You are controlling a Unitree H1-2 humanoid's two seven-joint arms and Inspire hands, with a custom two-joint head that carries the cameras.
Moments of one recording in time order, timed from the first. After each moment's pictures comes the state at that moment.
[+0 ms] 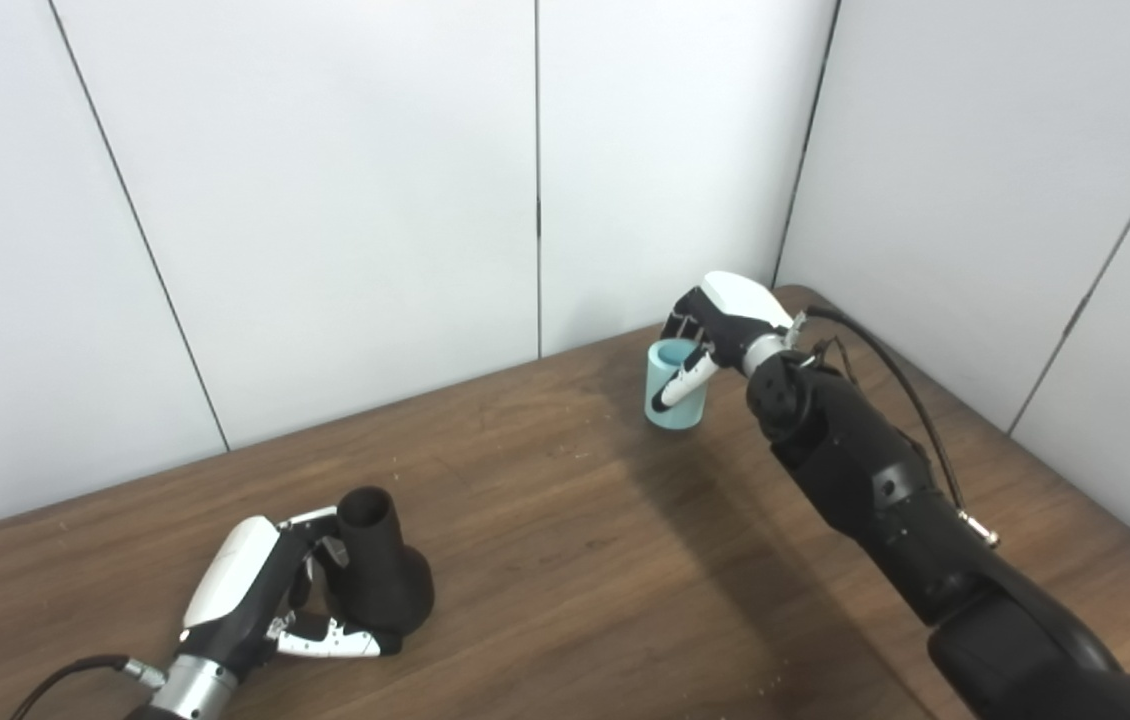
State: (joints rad) left arm -0.56 0.22 -0.50 0.58 0.45 -0.39 0.05; right arm -0.60 -0.58 0.08 0.36 -0.65 0.37 0.14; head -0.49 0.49
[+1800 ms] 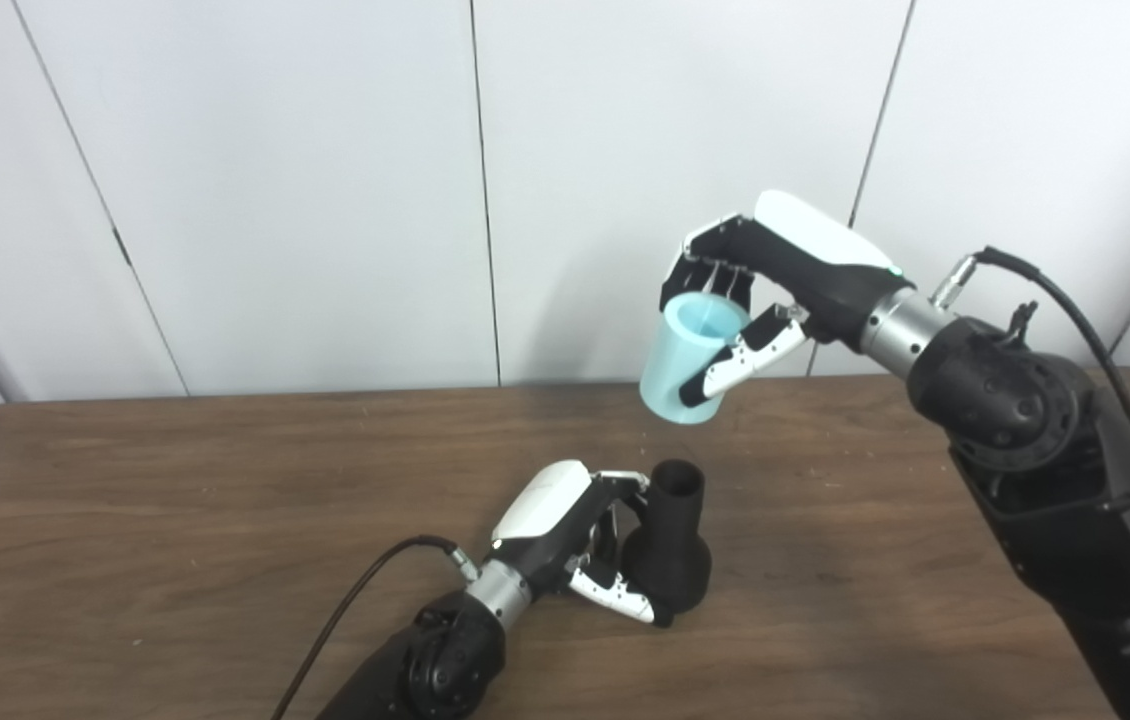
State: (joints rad) left arm -0.55 0.12 -0.55 0.45 0.50 -0.15 0.02; right arm -0.75 -0.48 0.21 -0.26 -0.47 0.36 0.52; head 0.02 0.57
